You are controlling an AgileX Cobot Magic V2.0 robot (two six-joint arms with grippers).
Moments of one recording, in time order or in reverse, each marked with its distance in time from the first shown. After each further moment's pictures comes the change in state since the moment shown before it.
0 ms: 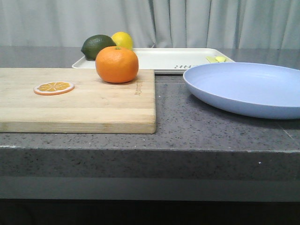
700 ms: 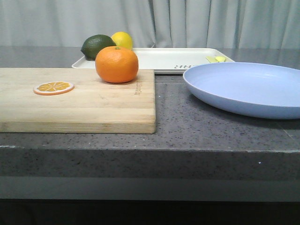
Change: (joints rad) left arm -0.481 0.472 -0.071 -0.019 -0.200 0.067; right arm 0.000 0.000 0.000 0.148 0.057 -0.128
